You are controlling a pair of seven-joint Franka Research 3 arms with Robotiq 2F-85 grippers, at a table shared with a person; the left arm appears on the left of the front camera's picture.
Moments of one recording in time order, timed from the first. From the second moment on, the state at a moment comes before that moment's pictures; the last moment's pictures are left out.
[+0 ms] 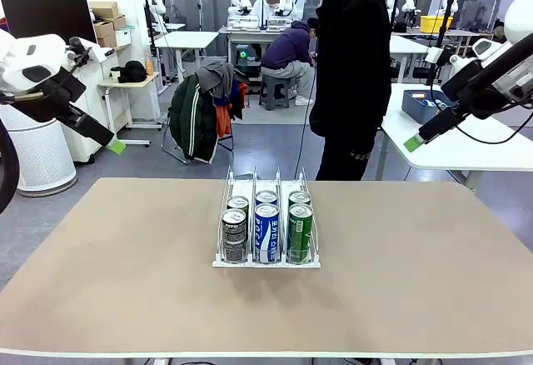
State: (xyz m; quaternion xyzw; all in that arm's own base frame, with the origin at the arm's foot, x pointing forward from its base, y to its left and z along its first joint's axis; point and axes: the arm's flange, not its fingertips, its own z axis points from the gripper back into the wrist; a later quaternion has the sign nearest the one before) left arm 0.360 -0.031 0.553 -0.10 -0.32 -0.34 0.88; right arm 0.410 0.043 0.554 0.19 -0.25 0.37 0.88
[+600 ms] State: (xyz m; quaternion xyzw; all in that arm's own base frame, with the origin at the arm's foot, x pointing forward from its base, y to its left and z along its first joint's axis) left arm 0.345 0.023 0.642 -0.15 -0.37 -0.36 0.85; right arm 0.402 0.010 0.663 0.20 -0.33 0.40 0.83
